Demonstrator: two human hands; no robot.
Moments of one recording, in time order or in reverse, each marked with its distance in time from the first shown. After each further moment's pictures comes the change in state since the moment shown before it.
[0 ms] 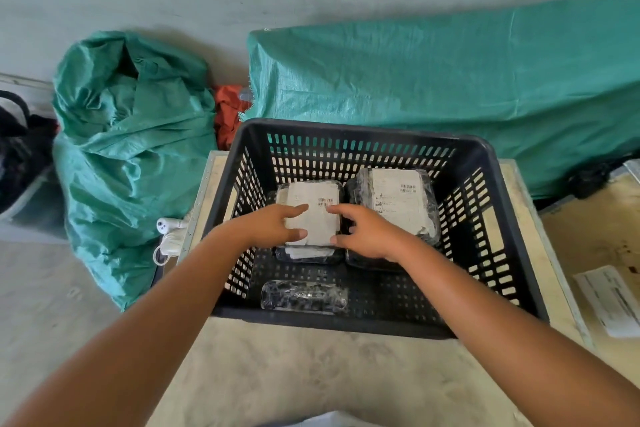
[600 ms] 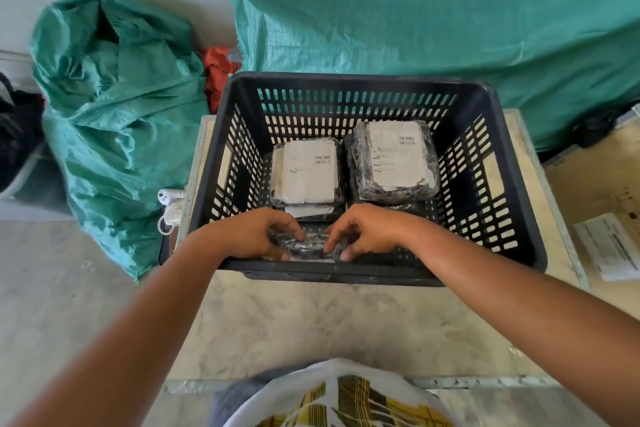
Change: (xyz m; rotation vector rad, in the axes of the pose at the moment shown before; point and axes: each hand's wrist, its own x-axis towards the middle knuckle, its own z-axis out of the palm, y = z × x) left_hand -0.068 -0.012 0.038 -0.055 -0.204 0.122; right_hand -0.041 0.022 0.027 -0.119 -0.347 -0.139
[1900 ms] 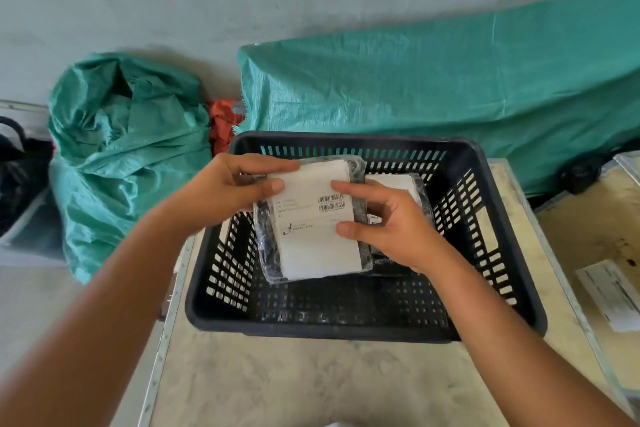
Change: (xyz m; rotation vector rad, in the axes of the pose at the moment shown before) left_hand -0.036 0.072 -0.107 -0.382 0.460 0.394; right_hand -0.039 -0.048 -0.052 0.507 0.635 -0.452
